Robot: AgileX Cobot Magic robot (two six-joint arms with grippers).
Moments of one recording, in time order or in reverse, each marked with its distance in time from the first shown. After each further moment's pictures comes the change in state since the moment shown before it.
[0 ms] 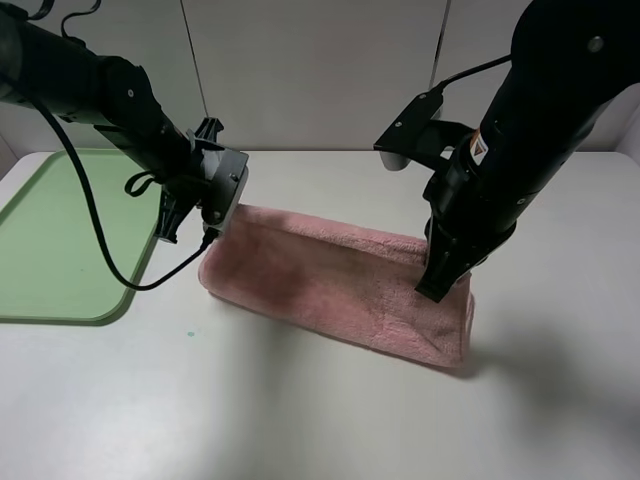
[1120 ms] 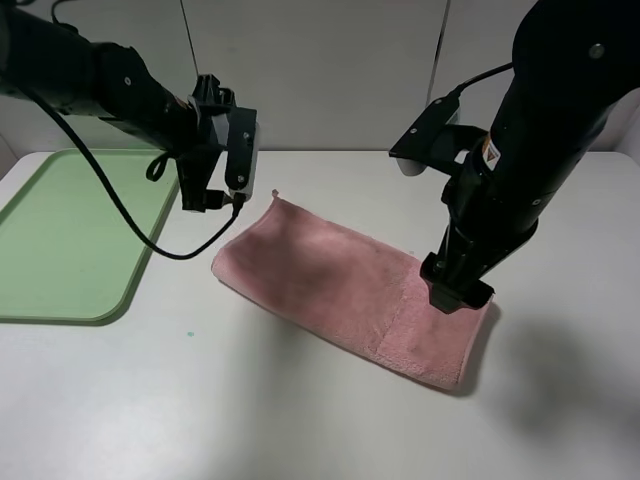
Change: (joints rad) left arm -0.030 -0.056 0.003 -0.050 -0.195 -0.119; right arm 0.000 0.001 0.000 -0.079 0.070 0.079
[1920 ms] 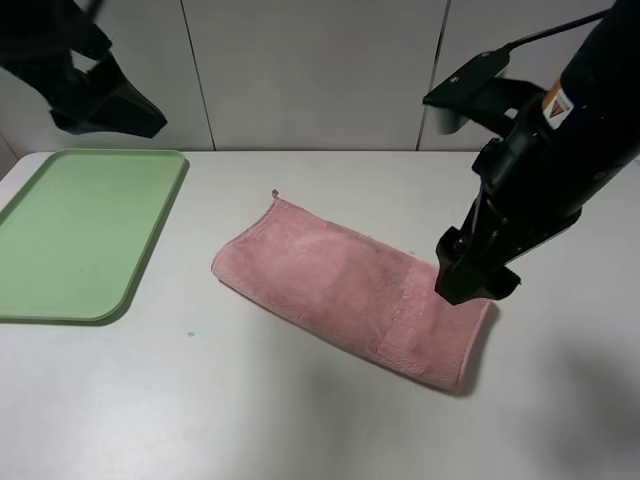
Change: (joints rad) left arm 0.000 -0.677 0.000 0.023 0.687 -0.887; right arm 0.000 -0.193 -0.009 0.101 0.065 0.041
